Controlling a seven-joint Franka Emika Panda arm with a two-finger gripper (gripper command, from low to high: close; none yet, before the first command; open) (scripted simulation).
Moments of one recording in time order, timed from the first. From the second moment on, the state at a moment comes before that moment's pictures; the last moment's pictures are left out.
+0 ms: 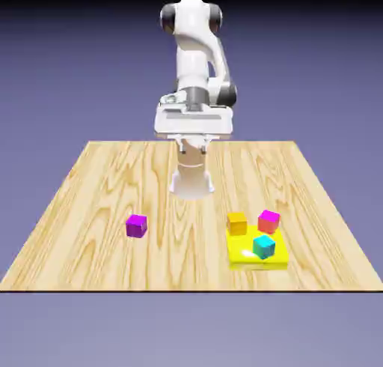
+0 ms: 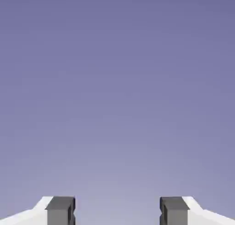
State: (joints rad) arm -0.01 -0.55 0.00 -2.81 -0.05 3.02 0.72
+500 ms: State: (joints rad) arm -0.23 -0.25 0.00 -2.84 -0.70 2.78 0.43
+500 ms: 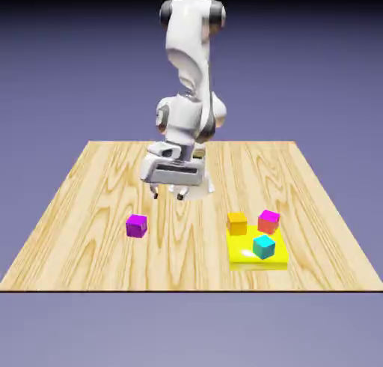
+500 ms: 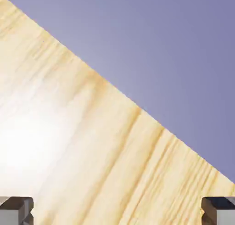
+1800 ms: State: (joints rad) arm -0.35 -0.08 0.11 -2.87 -1.08 2.66 -0.06
